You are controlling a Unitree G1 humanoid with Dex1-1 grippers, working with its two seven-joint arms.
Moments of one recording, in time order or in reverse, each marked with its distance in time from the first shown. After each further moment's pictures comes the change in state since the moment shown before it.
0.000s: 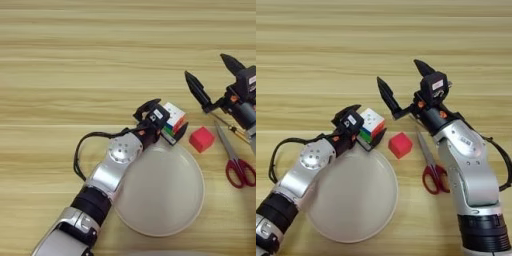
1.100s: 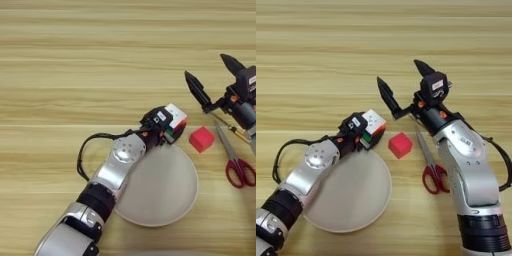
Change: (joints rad) left arm -0.035 -0.029 0.007 0.085 0.001 -0.007 -0.028; right arm 0.000 0.000 0.000 0.000 -0.001 0.000 0.000
